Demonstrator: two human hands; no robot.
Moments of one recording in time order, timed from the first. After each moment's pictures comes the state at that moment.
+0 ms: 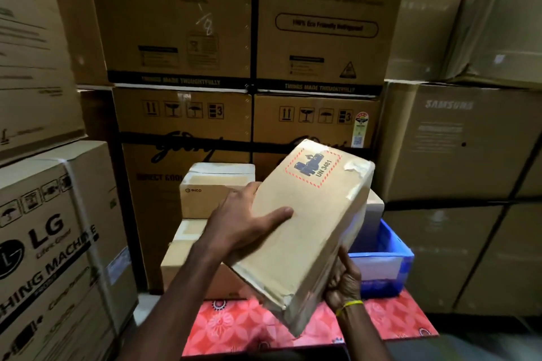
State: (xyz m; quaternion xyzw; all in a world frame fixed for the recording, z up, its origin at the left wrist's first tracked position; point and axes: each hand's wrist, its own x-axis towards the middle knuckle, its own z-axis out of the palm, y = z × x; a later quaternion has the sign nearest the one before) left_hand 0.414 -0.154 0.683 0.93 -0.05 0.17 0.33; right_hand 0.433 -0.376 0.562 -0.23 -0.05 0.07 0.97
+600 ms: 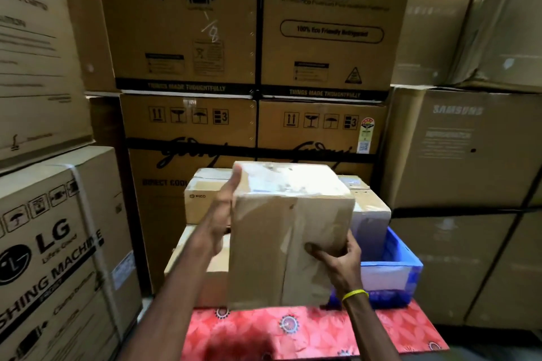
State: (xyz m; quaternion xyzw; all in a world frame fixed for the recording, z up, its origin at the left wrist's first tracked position) left_hand 0.433 -0.131 0.684 0.68 0.02 0.06 0.73; right_hand 0.482 -0.380 0.562 -0.64 -0.09 -0.15 0.75
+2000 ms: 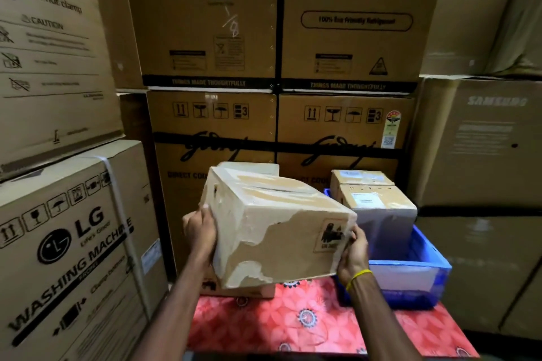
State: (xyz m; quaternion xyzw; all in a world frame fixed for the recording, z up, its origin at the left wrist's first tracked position) left_hand 0.463 -0.060 0.592 0.71 0.28 0.29 0.57; right_hand 0.544 -0.361 0.539 -0.43 0.11 0.04 0.89
